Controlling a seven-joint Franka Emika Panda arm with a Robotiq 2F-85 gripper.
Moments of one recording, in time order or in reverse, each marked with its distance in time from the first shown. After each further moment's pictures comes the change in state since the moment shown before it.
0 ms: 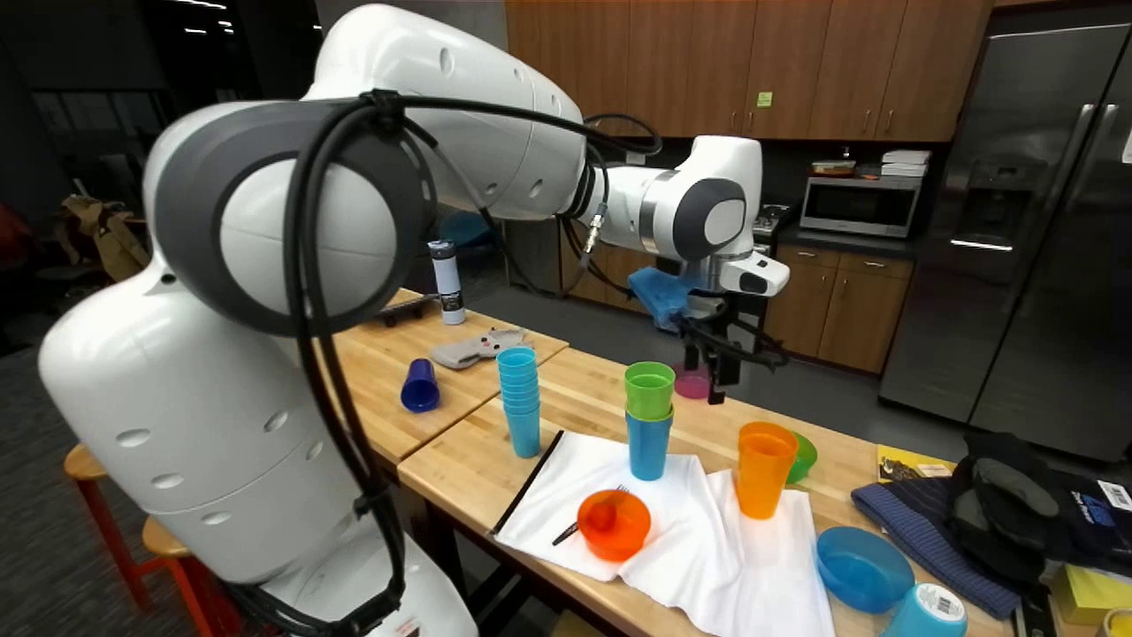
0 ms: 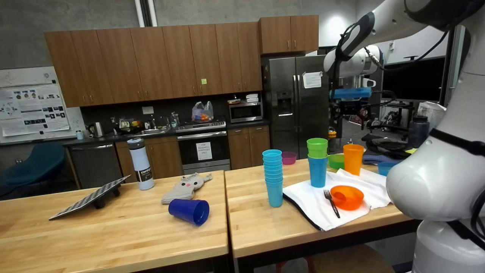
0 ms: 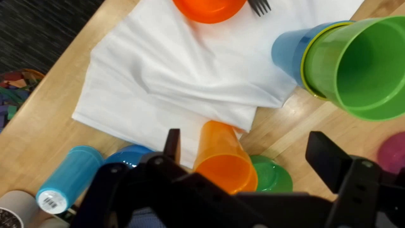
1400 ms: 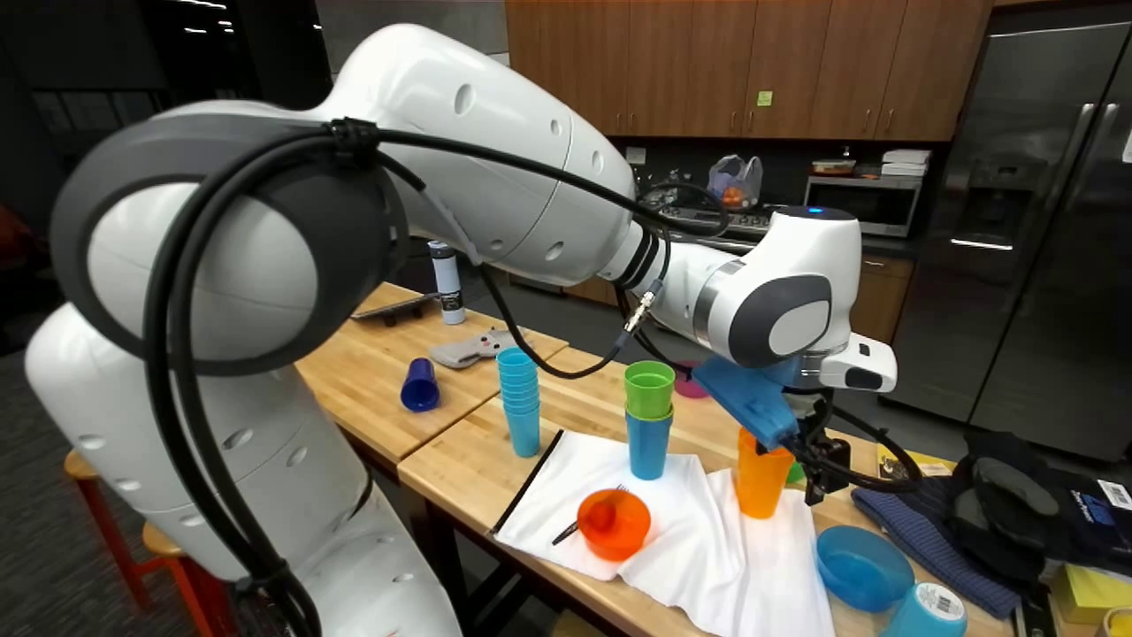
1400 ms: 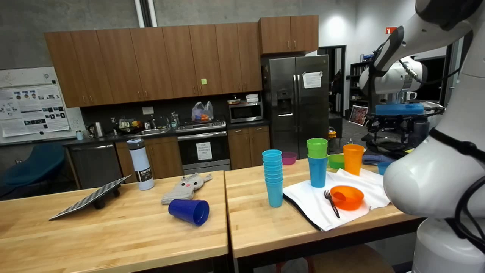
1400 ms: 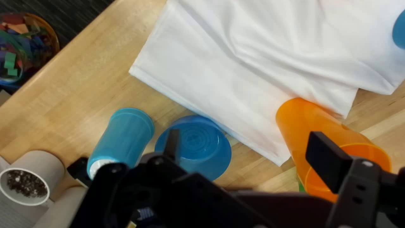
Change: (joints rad) arm -0.127 -0.014 -0.163 -0.190 -0.069 0.280 -0.393
